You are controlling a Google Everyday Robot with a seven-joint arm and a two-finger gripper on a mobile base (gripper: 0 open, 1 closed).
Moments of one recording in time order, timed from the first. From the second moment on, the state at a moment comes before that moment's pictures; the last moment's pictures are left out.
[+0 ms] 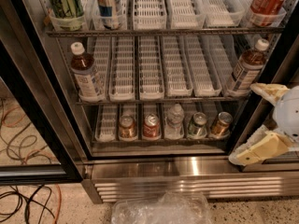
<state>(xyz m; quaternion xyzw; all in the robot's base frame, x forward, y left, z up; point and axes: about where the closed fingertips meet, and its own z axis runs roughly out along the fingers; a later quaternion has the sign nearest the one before) 0.410 -0.204 0.901 -0.52 0.77 0.06 0.37</state>
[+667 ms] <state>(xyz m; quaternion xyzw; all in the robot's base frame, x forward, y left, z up) 0.447 -0.154 0.903 -0.44 0.77 0.14 0.44</state>
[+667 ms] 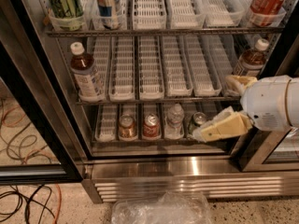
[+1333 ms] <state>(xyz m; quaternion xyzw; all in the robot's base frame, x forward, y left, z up) 0.514 -0.062 0.915 -0.35 0.74 0.21 0.54</state>
